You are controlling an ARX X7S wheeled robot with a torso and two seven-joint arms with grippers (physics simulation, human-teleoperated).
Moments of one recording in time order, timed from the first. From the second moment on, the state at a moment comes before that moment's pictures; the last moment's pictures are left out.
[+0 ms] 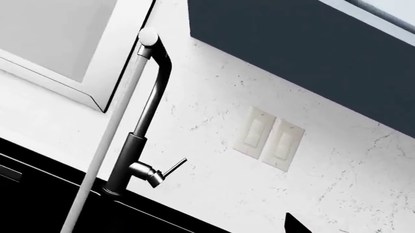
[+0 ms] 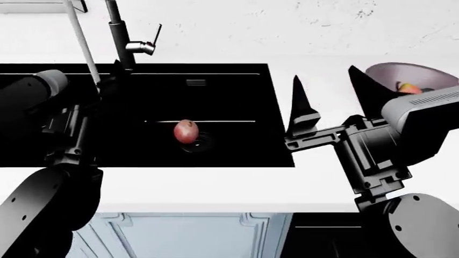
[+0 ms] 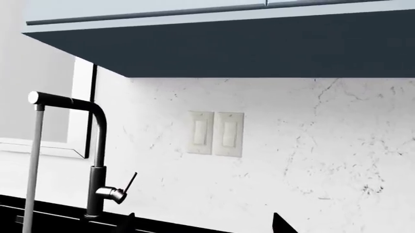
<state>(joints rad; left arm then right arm) -0.59 -0.61 0.37 0.34 -1.03 -0.07 -0.67 0.62 0.77 -0.48 -0.63 0.85 0.28 0.56</state>
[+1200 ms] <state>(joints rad) -0.60 -0.61 0.36 0.34 -1.03 -0.08 -0.69 0.59 0.77 -0.46 -0.62 0.89 0.21 0.52</state>
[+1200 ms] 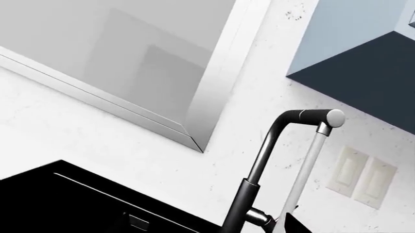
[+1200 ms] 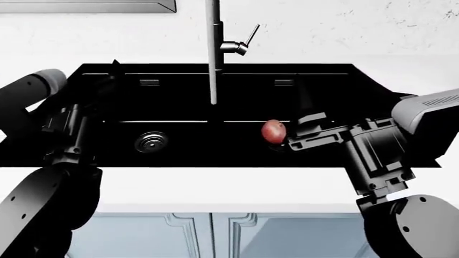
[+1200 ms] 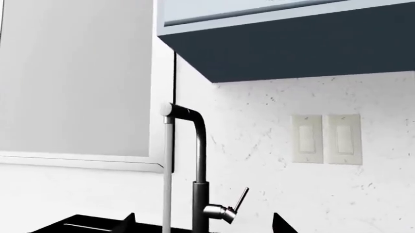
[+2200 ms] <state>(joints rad) -1.48 -0.15 0.29 -1.16 -0.62 -0.16 -0.41 1.49 0.26 -0.47 1.13 0.65 0.37 -0.02</state>
